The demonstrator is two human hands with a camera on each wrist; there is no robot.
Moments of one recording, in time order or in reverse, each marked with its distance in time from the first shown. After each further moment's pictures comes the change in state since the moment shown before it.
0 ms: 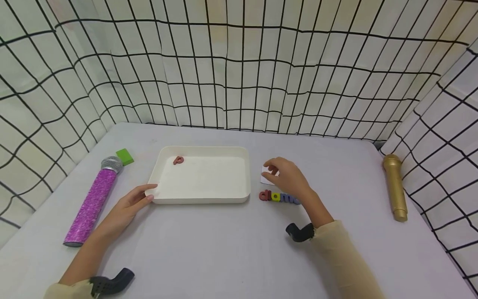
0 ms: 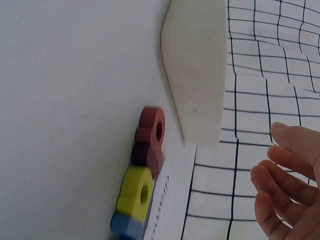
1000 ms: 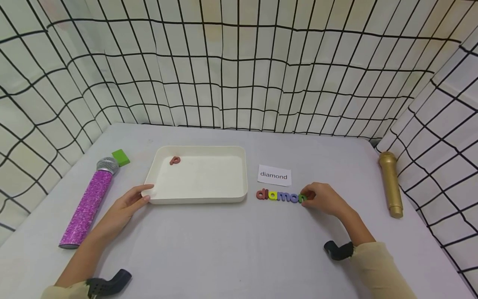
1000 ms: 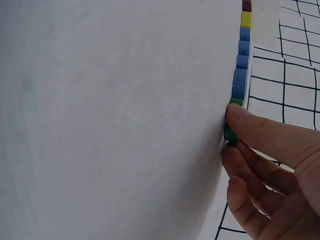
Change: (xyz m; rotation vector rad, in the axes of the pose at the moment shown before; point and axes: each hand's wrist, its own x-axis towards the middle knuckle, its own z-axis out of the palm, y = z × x) left_hand 0.001 0.001 0.000 0.016 -0.001 -0.013; right_hand -0.079 0.078 -0.030 -0.021 -0.253 0.176
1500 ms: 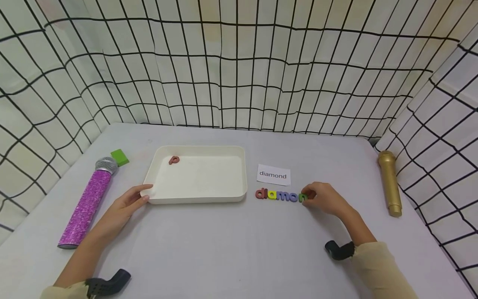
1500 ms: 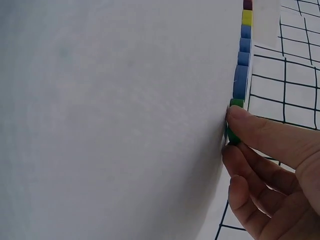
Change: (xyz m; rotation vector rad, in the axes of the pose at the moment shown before) left_hand 0.000 0.001 0.001 0.000 0.000 -0.001; right_hand -0.003 0.000 -0.003 -0.009 0.007 0.002
